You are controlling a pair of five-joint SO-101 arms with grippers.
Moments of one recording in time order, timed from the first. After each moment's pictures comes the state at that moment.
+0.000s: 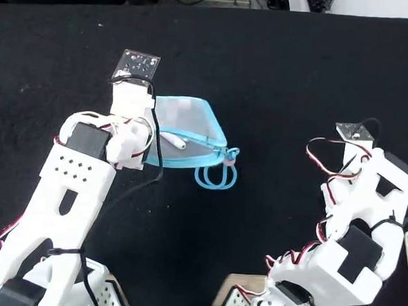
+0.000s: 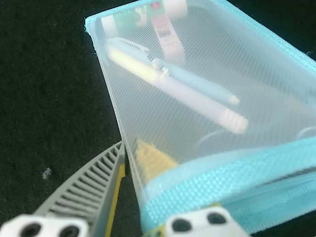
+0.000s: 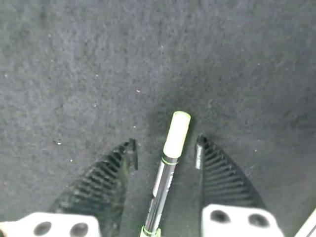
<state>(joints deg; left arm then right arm) 12.0 -26.8 28.3 71.7 1.7 38.4 2.9 31.3 65.2 43.6</state>
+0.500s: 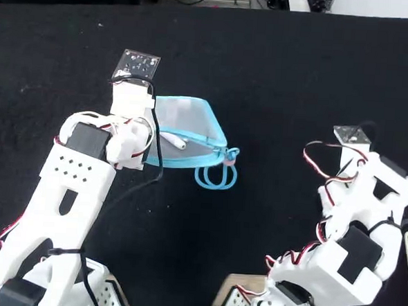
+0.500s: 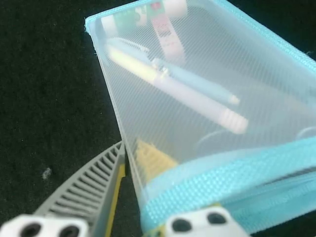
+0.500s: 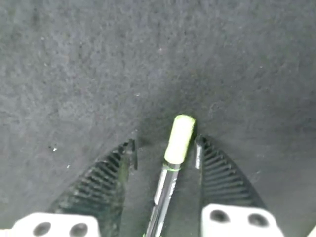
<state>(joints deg) 12.0 -26.8 28.3 71.7 1.7 38.4 2.9 35.4 61.5 43.6</state>
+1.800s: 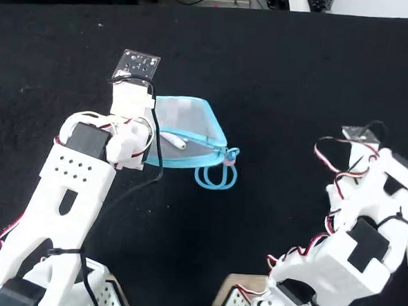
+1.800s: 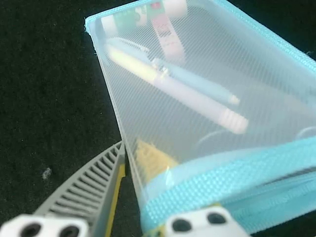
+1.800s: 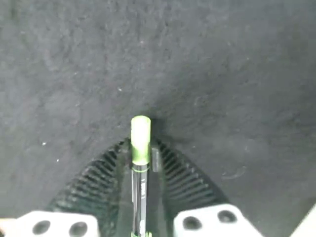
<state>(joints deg) 12.0 -26.8 28.3 71.7 1.7 40.8 8.4 24.8 68.8 43.6</state>
